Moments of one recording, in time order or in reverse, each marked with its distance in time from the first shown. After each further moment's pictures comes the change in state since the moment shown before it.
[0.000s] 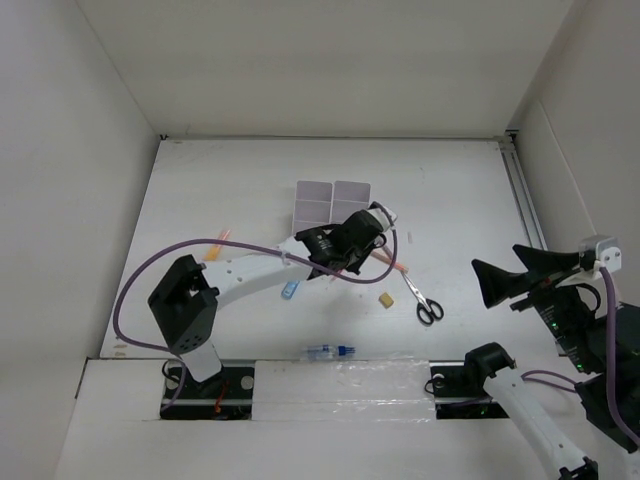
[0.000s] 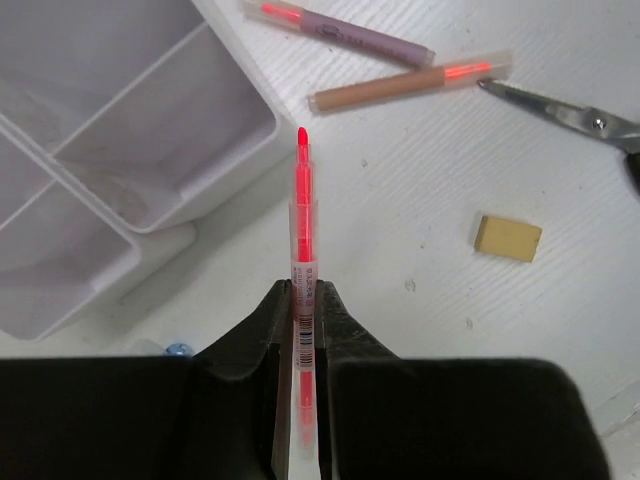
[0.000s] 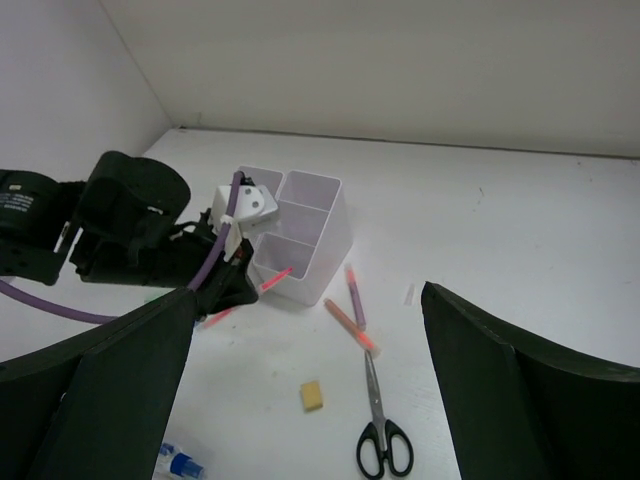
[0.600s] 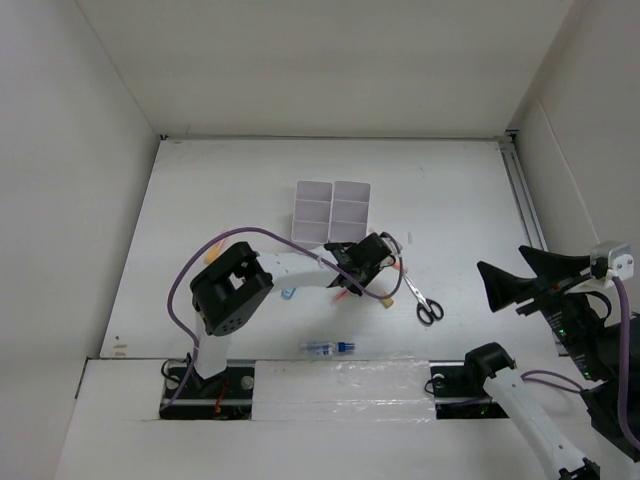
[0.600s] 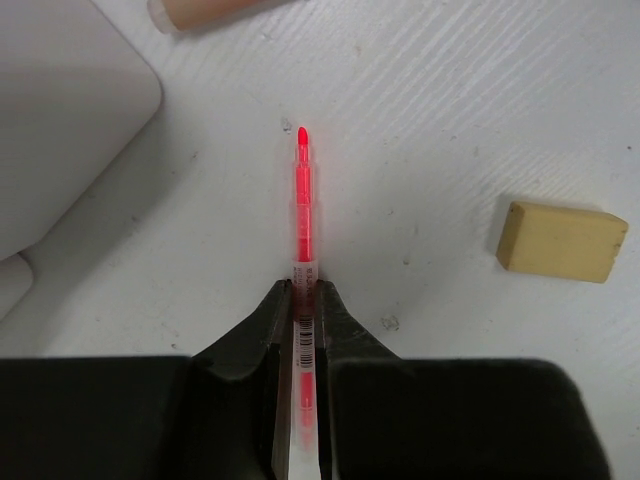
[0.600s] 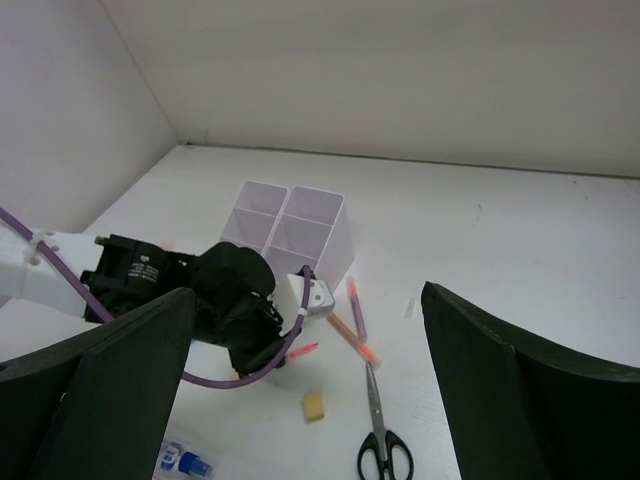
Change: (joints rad) left arm -0.008 0.241 -0.042 0.098 0.097 0.026; right arm 0.000 -0.010 0.034 -0.001 0.000 -0.004
